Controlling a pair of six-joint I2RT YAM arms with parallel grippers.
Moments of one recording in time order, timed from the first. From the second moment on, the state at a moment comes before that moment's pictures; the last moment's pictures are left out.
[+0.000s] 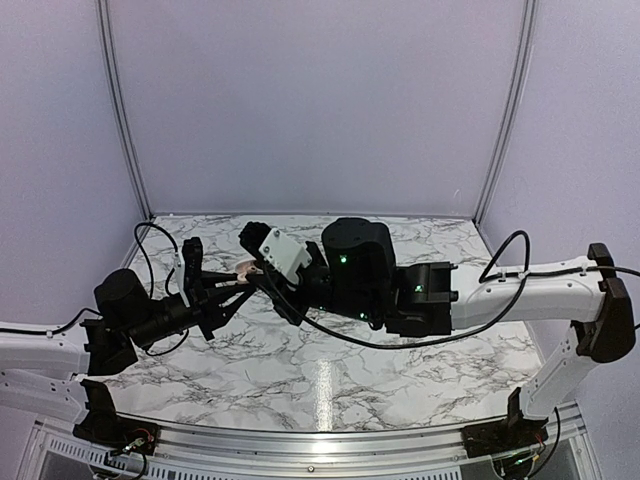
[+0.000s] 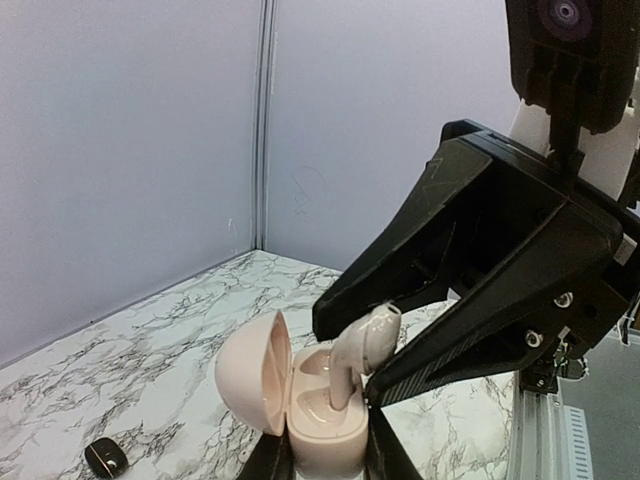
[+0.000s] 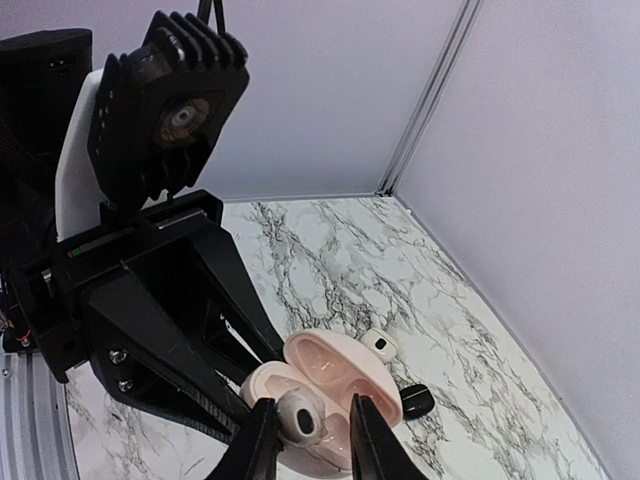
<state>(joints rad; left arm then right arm) -0.93 0.98 0.38 0.70 0.15 -0.09 1.28 1.61 1.29 0.08 0.23 -0.23</state>
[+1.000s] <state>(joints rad) -0.92 1.01 0.38 0.72 0.17 -0.09 1.22 1.61 1.29 0.07 0.14 -0.19</state>
